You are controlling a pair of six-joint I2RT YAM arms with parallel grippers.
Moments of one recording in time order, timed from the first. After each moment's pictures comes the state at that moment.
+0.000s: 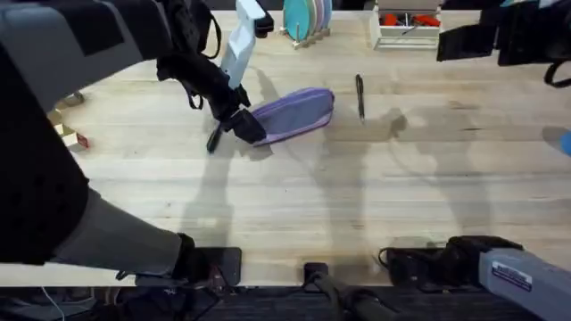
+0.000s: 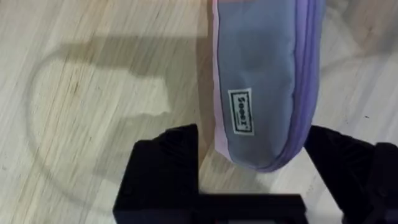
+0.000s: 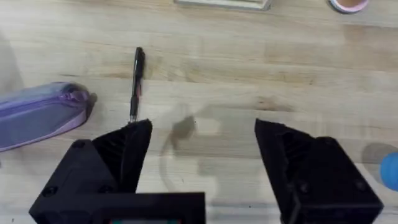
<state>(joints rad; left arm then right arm) -0.09 1.70 1.16 -0.91 0.50 0.98 -0.02 1.18 1.26 -0.94 0.02 -0.08</state>
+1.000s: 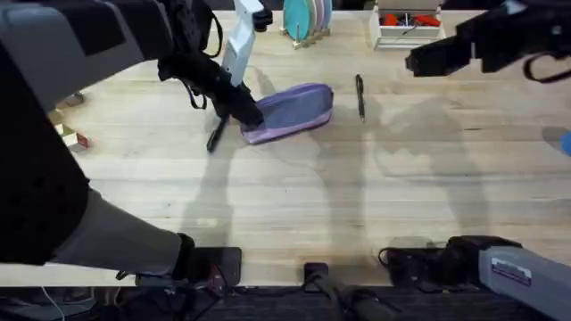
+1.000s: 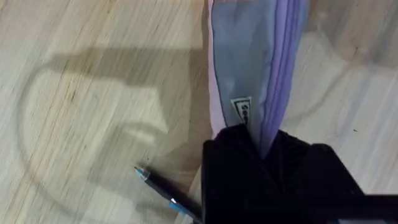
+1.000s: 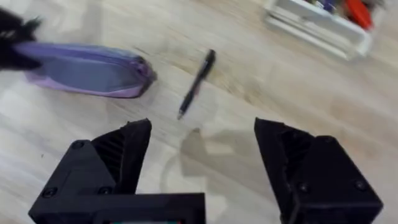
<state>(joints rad) -0.09 1.70 1.16 -0.89 0.55 0.93 -0.02 1.23 1.26 -0.92 -0.33 -0.38</state>
